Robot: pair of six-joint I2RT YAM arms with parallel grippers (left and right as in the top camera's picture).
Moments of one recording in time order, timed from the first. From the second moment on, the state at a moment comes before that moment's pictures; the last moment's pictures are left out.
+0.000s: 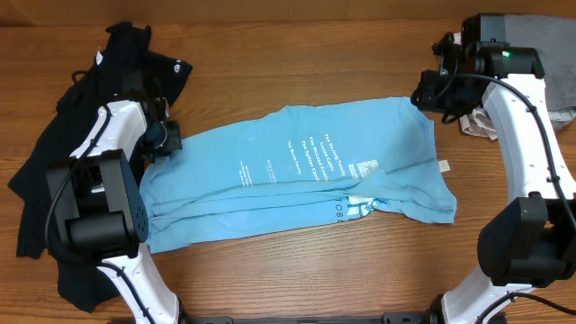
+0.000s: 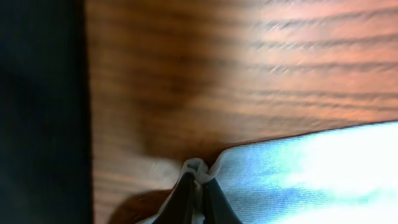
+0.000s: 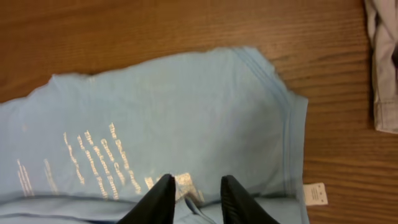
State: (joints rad) left arm 0.15 2.08 1.44 -0.82 -0.04 -0.07; right arm -0.04 1.86 1.73 -1.07 -0.24 0.07
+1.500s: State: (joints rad) left arm 0.17 2.02 1.43 -0.88 -0.05 -0.13; right arm -0.04 2.28 1.73 -0.67 -0.23 0.01
